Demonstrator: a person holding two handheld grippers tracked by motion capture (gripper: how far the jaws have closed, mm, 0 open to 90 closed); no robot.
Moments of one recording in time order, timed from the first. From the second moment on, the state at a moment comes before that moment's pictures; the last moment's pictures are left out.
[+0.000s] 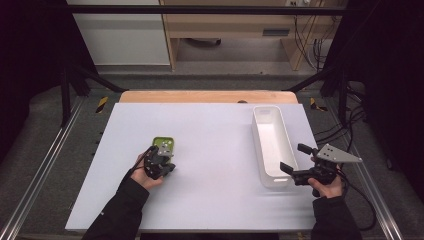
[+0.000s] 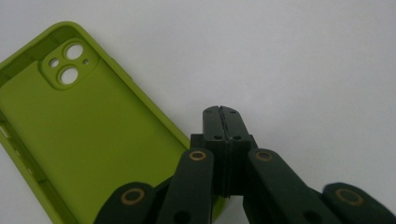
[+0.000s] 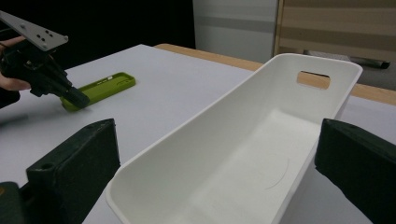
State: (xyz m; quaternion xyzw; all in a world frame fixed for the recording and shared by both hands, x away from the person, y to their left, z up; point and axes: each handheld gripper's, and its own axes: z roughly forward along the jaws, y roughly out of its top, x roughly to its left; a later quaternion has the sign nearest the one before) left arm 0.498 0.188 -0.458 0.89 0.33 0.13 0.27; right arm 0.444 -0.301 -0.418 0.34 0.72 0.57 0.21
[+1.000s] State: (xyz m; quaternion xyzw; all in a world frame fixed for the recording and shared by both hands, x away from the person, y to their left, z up) left arm 0.492 0.229 -0.458 0.88 0.37 0.15 0.27; right arm 0.445 -0.302 -0.419 0.35 0.72 0.57 0.21
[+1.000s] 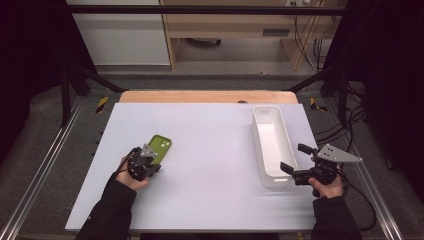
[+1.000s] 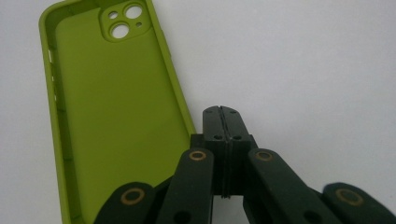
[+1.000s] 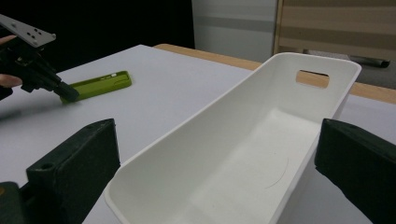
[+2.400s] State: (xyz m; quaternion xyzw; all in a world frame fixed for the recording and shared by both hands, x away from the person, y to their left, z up) left arm 0.481 0.251 -0.397 0.79 0.38 0.17 0.45; right arm 0.443 -0.303 -0.417 0.35 0.71 0.57 0.21
